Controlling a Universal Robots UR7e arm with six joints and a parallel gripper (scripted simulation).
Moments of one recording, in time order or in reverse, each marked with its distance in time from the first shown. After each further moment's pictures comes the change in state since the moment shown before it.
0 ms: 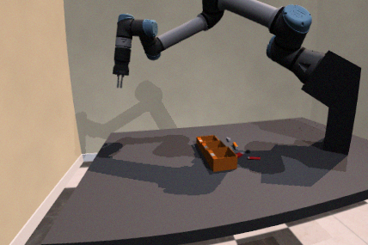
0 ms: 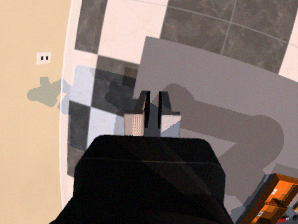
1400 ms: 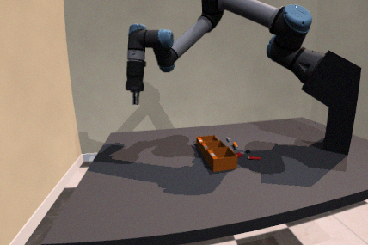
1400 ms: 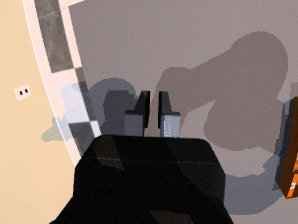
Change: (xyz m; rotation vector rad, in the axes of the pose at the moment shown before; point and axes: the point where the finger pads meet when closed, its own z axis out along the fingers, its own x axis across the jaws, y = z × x) arm 0.073 0.110 0.061 -0.016 0.050 0.401
